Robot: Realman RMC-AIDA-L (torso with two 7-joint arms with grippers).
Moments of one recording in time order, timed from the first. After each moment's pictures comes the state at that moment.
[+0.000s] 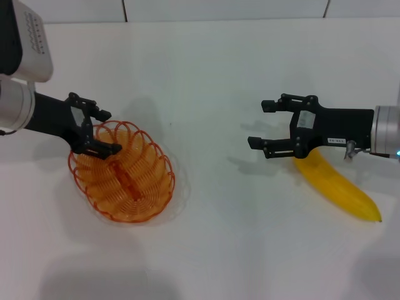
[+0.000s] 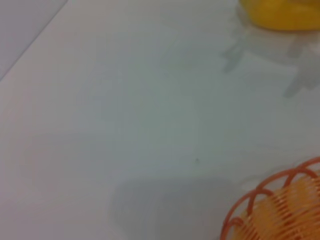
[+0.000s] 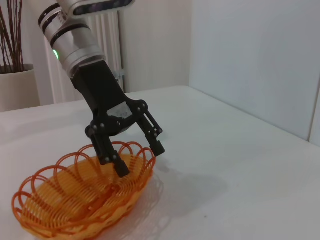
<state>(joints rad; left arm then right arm) -0.82 -1.96 0.93 0.57 2.37 1.22 -1.37 0.58 2.03 -0.56 -0.44 -2.10 -1.42 1.03</state>
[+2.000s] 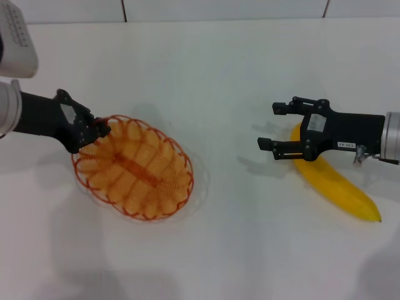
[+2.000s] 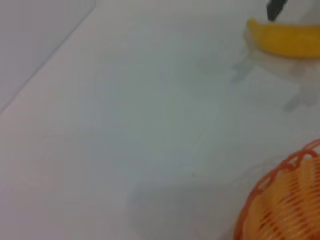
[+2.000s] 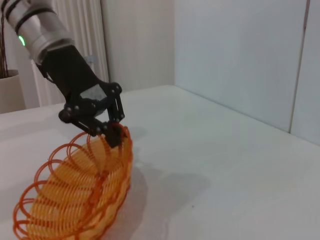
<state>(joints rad) -0.60 -2.04 1.08 1.02 2.32 1.33 -1.63 0.54 2.03 -0.55 -0.45 -2.08 -1.41 1.03</state>
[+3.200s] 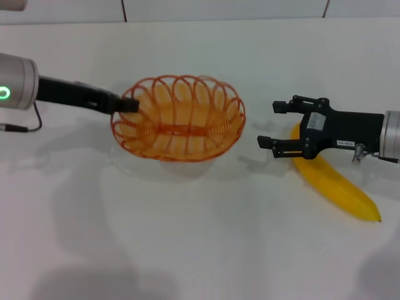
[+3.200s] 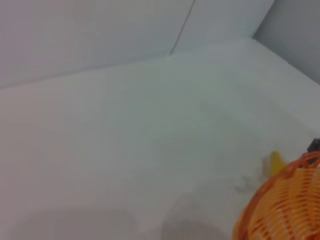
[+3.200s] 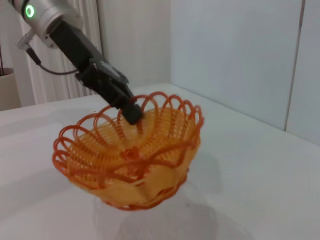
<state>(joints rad) -0.74 -1.97 1.04 0.76 2.11 1.33 -2.13 0.55 2.03 -0.55 -0.45 -2.08 -1.40 1.03</state>
